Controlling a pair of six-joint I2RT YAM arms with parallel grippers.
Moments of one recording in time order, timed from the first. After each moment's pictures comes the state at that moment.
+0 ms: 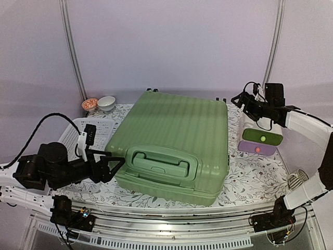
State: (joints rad) left arm -1.36 0.62 0.66 -0.40 -0.56 -0.64; right arm 0.16 1.39 1.07 -0.12 -0.30 0.59
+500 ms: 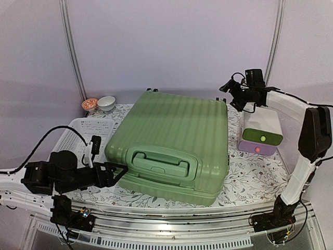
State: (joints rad) left arm -1.31 0.61 0.54 -0.36 -0.44 -0.89; right arm 0.22 1.76 1.49 -0.25 -0.22 0.90
